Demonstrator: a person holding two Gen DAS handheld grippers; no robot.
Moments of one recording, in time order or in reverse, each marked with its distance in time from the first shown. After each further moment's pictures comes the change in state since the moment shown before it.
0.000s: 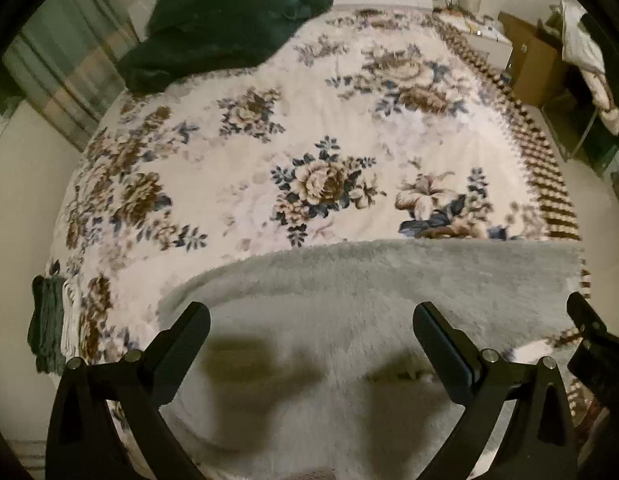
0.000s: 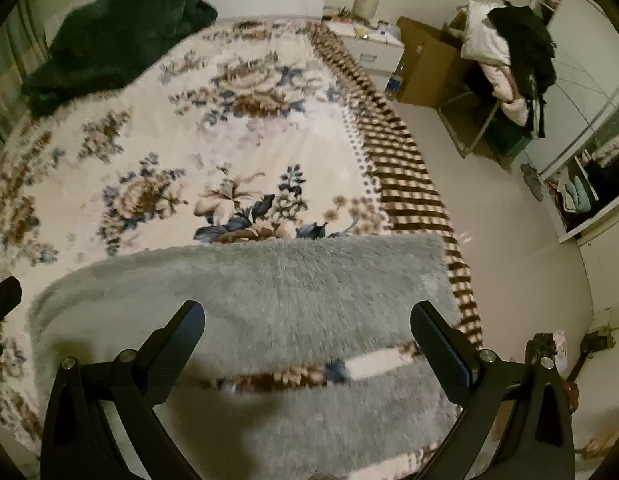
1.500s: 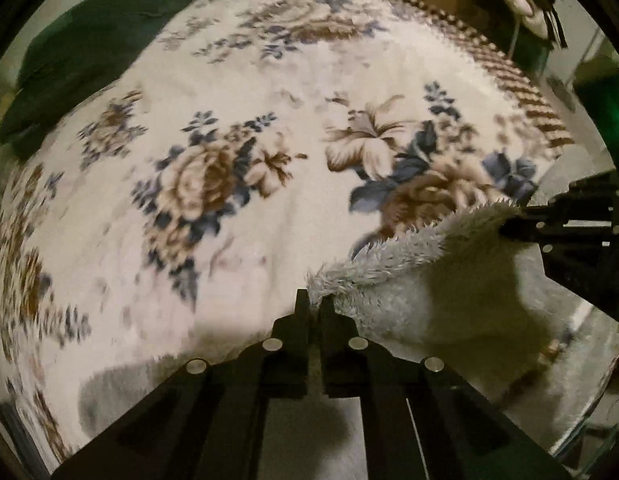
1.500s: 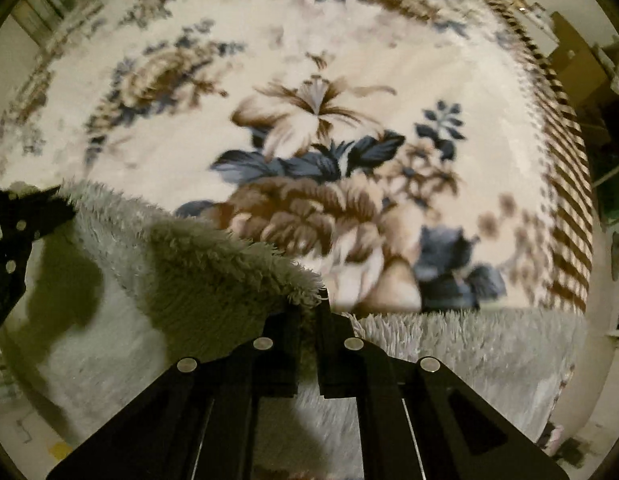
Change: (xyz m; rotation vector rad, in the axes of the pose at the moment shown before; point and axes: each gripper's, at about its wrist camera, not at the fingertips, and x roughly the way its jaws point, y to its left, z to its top) left arm 0.157 -0.065 0.001 0.327 -0.018 -0.202; right arm 0.168 0.023 -0.006 -0.363 0.155 0.256
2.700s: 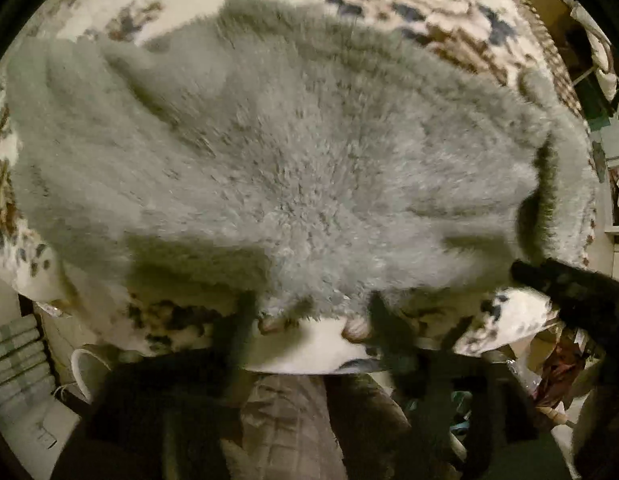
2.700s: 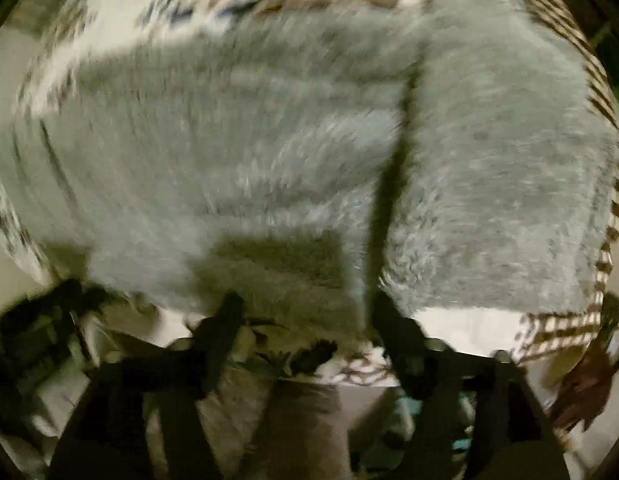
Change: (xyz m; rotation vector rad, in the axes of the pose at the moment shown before) left arm -0.057 -0.095 -0.319 -0.500 0.294 -0.067; right arm -0.041 0.027 -0.380 0.237 0.194 0.145
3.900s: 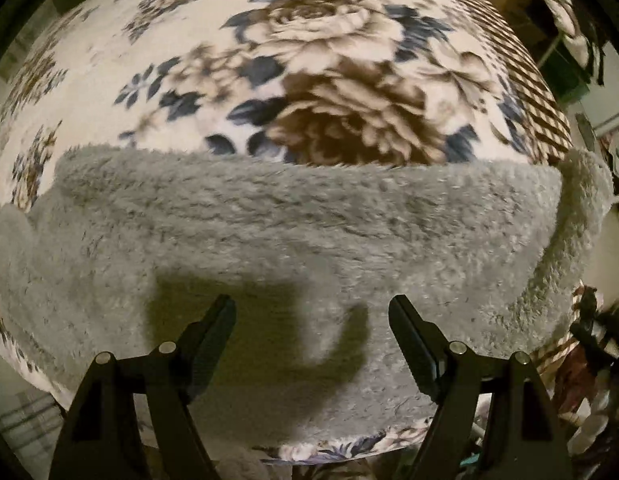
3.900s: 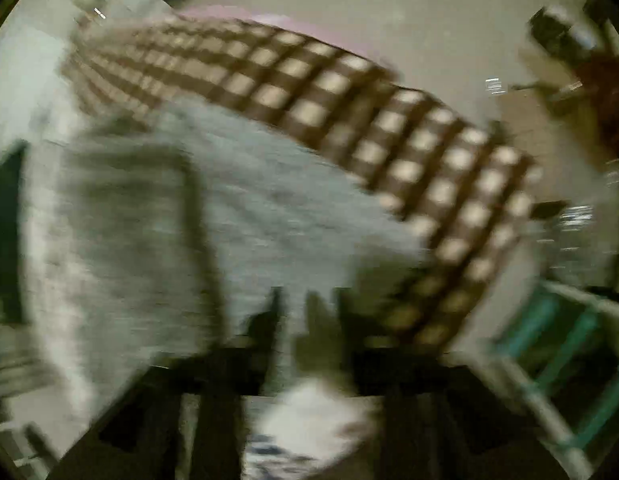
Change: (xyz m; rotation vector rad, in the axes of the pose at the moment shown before) left arm 0.030 -0.161 0.082 0.181 -0.107 0.031; right arm -0.023 -0.290 -0.060 1.007 -0.353 0.283
